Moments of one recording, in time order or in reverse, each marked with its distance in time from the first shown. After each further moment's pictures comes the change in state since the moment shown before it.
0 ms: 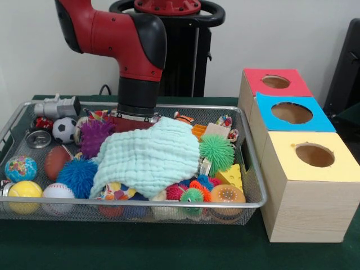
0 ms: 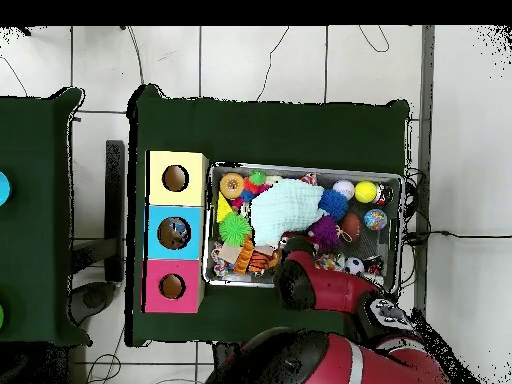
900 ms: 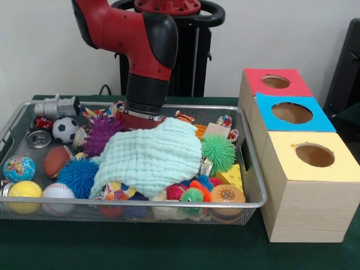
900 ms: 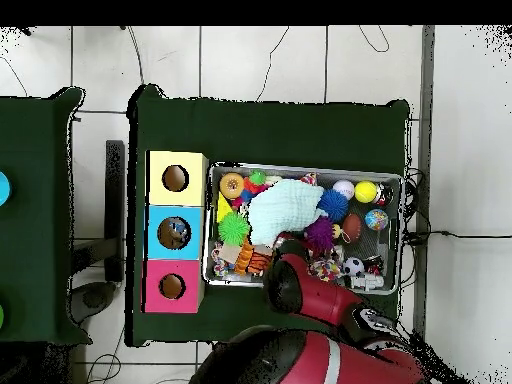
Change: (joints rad) arm 0.046 0.005 -0.014 0.098 0.244 -0.105 0.017
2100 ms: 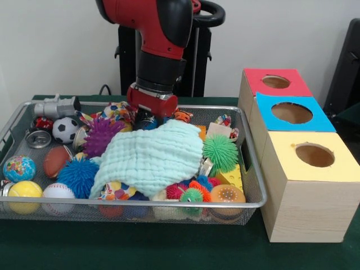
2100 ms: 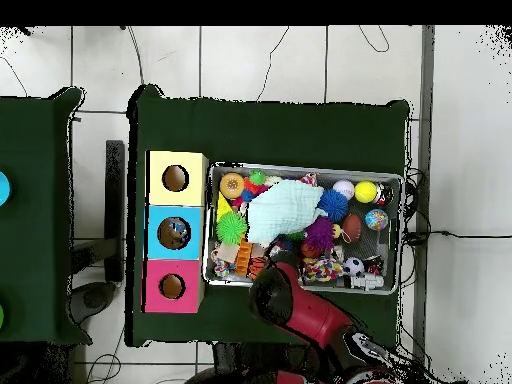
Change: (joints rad) arm 0.051 -0.152 0.000 0.178 0.218 0.093 0.076
